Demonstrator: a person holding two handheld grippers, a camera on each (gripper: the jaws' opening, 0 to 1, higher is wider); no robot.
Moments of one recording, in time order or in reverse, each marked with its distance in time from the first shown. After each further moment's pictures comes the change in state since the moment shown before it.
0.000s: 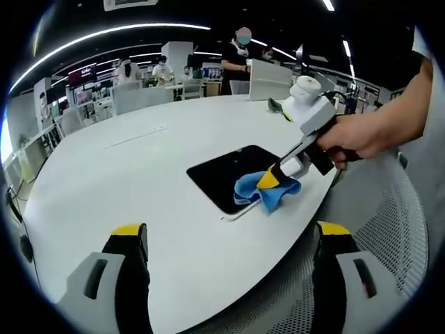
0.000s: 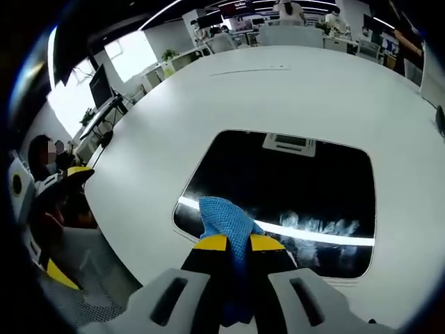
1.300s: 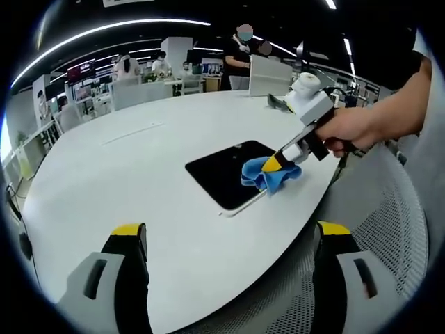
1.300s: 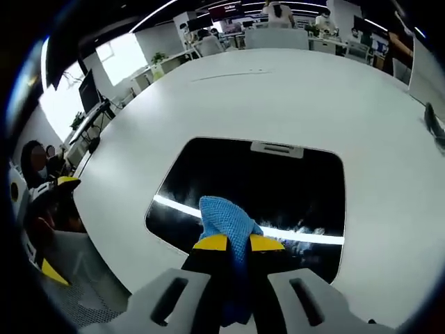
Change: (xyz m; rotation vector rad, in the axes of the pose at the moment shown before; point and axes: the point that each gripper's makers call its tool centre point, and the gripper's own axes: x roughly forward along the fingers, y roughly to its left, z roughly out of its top) left arm 0.002 -0.001 -0.006 -0.021 0.032 -0.006; right arm -0.002 -0.039 0.012 0.016 -0.018 -0.068
